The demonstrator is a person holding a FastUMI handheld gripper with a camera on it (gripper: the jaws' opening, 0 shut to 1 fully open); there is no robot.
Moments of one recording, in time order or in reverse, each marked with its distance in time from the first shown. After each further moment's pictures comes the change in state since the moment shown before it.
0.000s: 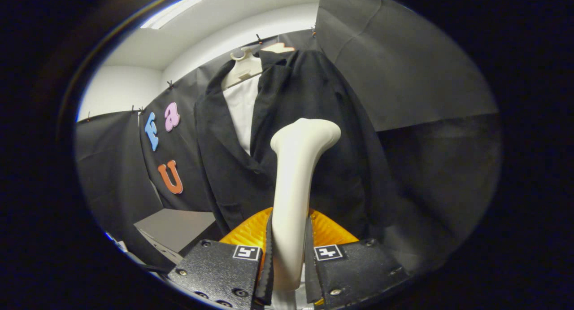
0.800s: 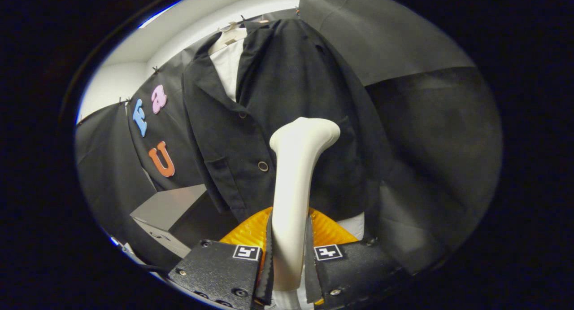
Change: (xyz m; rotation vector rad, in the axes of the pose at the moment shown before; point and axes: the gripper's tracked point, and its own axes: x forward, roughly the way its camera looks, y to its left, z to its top) arm -0.018 -0.014 -0.099 0.077 0.161 -0.078
